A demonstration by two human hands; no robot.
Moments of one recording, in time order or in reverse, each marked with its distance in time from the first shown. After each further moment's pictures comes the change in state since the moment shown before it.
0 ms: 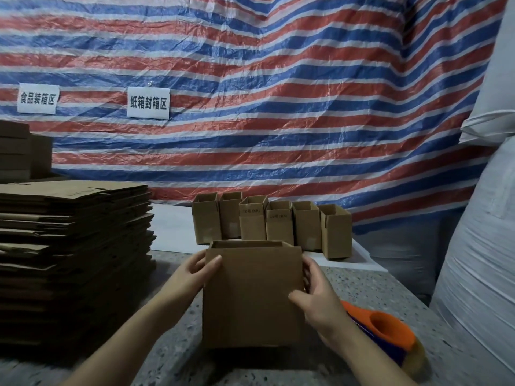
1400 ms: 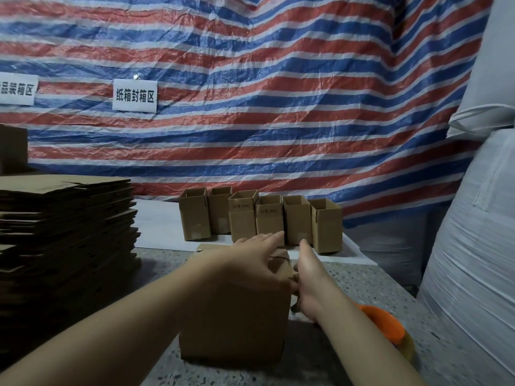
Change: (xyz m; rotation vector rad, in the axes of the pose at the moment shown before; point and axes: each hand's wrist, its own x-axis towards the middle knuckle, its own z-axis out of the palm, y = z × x) left_hand 0.026 0.069 0.102 1.233 -0.498 0.293; right_hand 0.022 -0.047 0.014 0.148 0.217 0.590
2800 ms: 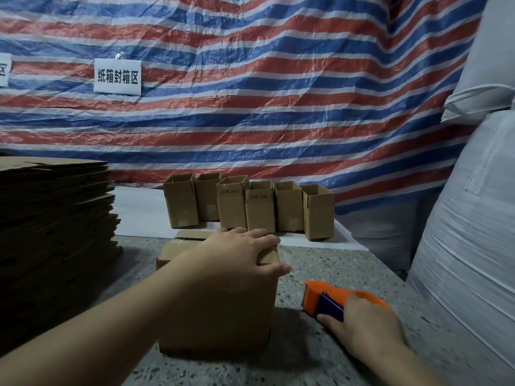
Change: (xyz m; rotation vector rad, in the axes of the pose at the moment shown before) left_hand 0.005 -0.005 0.024 0.307 0.067 -0.018; right_hand 0.013 0.076 -0.120 -1.535 0.571 -0.376
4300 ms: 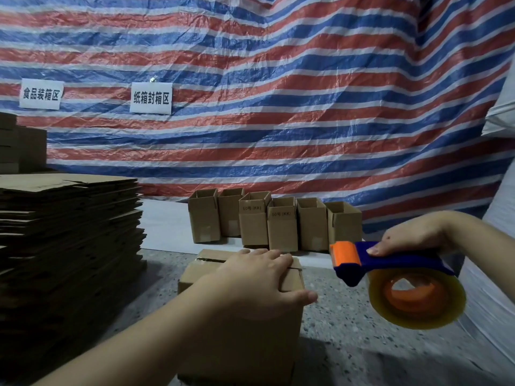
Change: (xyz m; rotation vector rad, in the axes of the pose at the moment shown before) left_hand -0.006 0.000 -0.003 0.020 0.019 -0.044; right_hand 0.128 0.018 -0.174 0.288 -0.871 -0.259
